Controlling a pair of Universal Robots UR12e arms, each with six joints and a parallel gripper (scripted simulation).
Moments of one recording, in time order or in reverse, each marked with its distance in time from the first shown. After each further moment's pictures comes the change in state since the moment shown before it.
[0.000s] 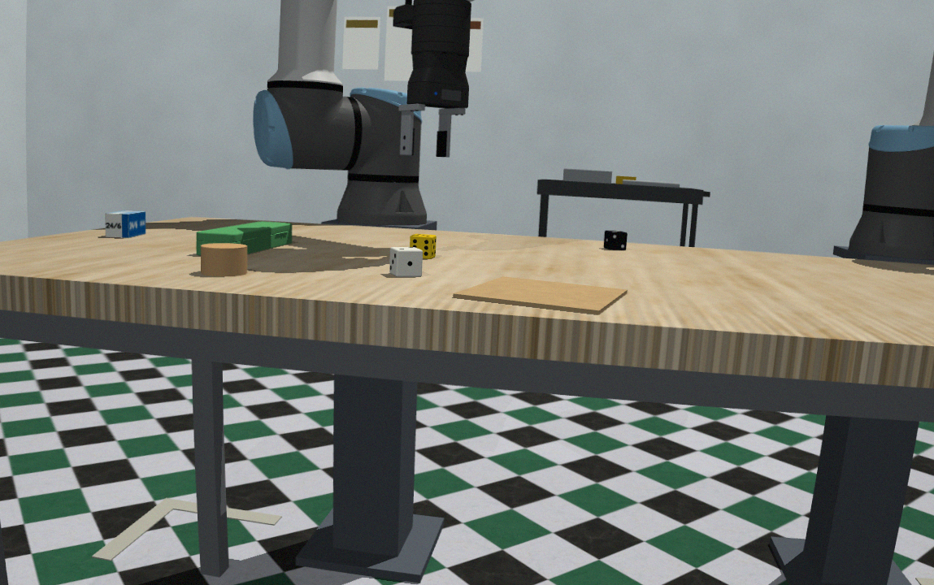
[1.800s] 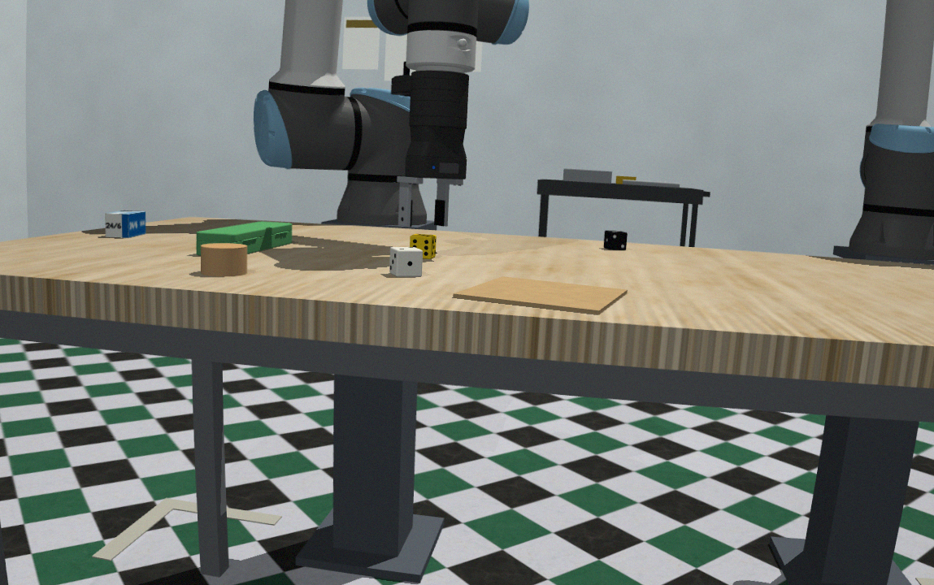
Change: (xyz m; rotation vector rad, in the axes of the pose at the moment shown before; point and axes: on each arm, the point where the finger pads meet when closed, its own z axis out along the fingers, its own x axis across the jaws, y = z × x) left arm 0.197 -0.238 0.061 -0.214 -0.062 -1.124; right arm 0.000 0.002 0.094 0.000 -0.001 0.000
